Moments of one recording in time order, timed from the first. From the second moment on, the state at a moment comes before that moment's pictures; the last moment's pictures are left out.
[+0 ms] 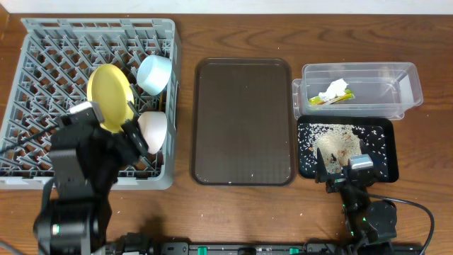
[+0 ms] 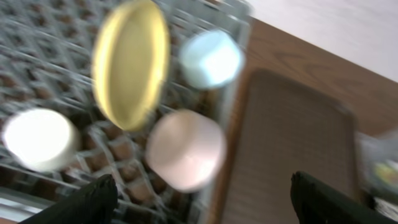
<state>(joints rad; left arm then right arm) 0.06 0.76 1.04 -0.95 0.04 -0.36 0.18 0.01 0.01 -0.07 0.02 -0.08</state>
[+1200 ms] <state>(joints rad) -0.15 0.10 0.18 -0.14 -0.01 -0.26 0.18 0.01 0.01 -0.07 0.02 -0.08</state>
